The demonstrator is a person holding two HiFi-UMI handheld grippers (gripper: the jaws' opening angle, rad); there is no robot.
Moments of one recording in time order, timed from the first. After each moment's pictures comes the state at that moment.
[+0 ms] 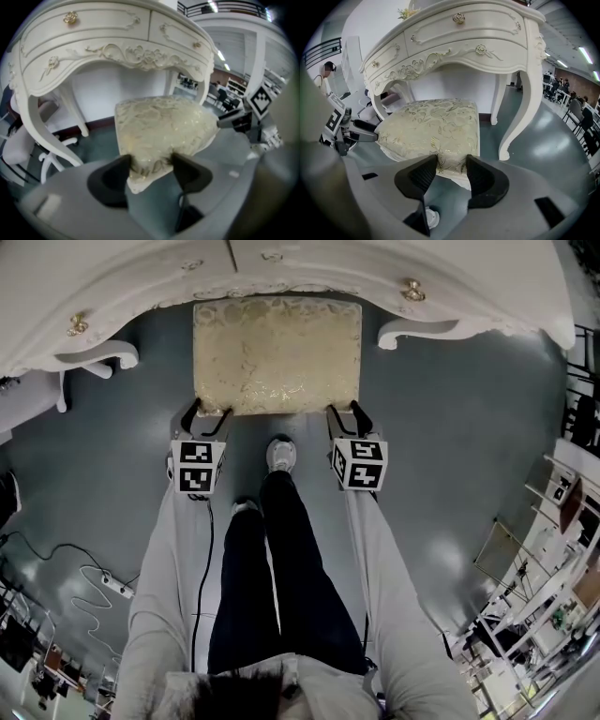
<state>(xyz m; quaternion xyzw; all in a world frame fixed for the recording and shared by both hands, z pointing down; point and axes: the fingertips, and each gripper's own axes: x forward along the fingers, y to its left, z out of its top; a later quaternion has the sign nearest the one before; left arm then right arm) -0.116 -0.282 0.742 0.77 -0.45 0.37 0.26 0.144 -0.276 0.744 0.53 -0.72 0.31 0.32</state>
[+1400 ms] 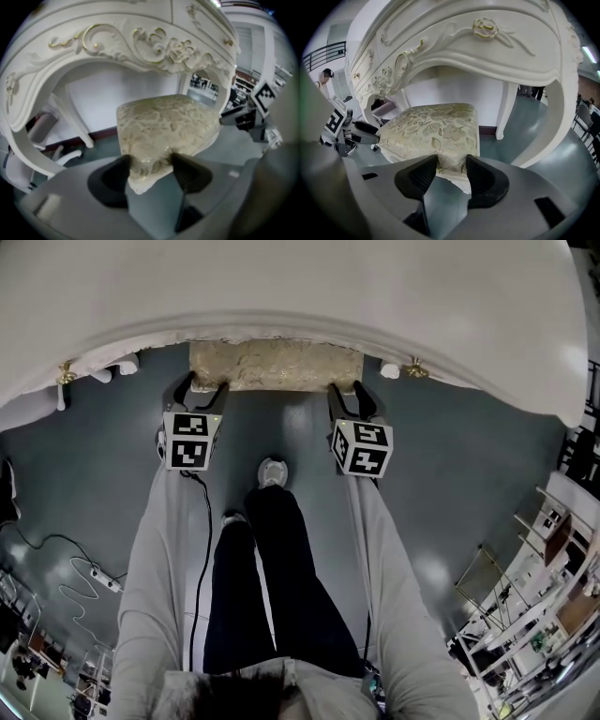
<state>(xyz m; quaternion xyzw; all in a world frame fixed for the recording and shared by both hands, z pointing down) -0.107 -0.407 0.732 0.74 -0.49 0.38 0.24 0.152 -0.413 0.734 0.52 -0.75 0.29 0.29</state>
